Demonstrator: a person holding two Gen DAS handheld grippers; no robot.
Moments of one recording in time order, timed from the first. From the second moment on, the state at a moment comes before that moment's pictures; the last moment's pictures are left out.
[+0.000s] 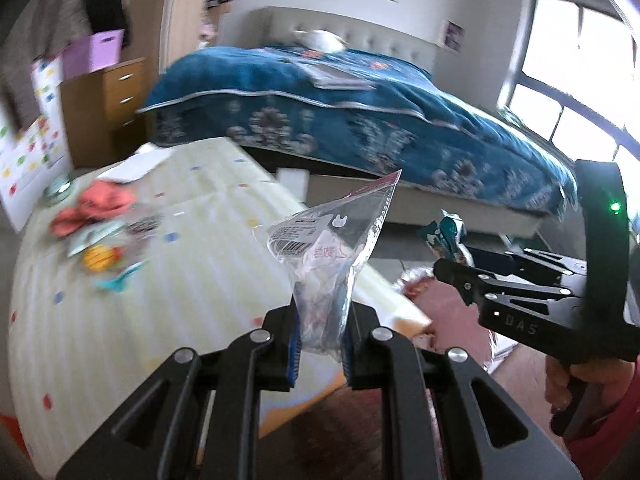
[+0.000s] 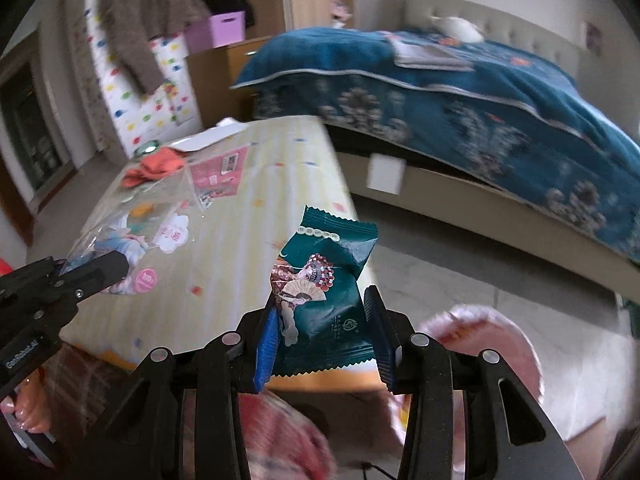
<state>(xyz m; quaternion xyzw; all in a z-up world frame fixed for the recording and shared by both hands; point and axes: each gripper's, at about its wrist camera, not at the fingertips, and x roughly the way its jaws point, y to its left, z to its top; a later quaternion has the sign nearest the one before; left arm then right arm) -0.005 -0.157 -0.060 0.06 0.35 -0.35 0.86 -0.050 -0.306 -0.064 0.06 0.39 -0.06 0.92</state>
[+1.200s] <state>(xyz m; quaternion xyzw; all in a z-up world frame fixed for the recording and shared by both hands) -0.032 -0.370 -0.120 0.15 0.40 -0.48 0.76 -0.140 -0.492 -0.142 0.17 0.44 -0.21 0.86</state>
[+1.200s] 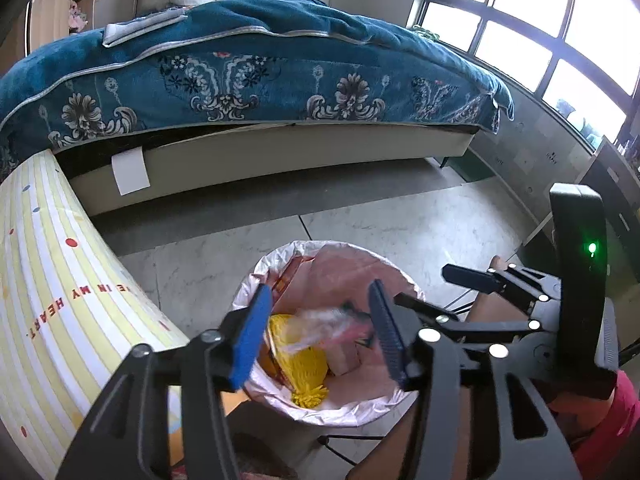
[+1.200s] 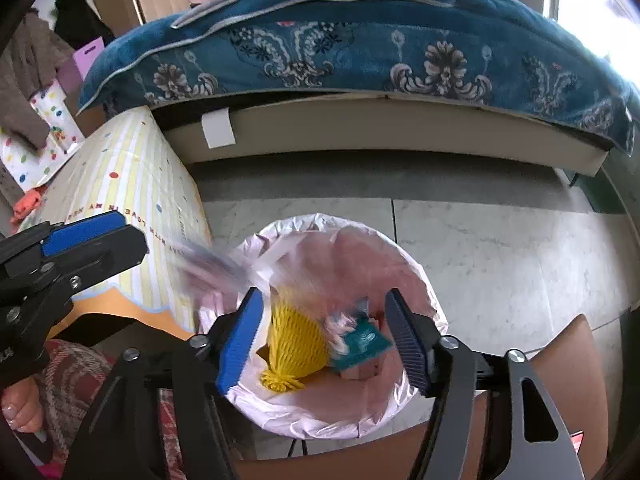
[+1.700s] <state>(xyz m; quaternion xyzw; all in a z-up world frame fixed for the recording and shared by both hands) -0.025 -0.290 -0.078 0.12 0.35 -0.43 0.82 -0.146 -0.465 -0.103 0.15 0.39 -0.21 0.88</state>
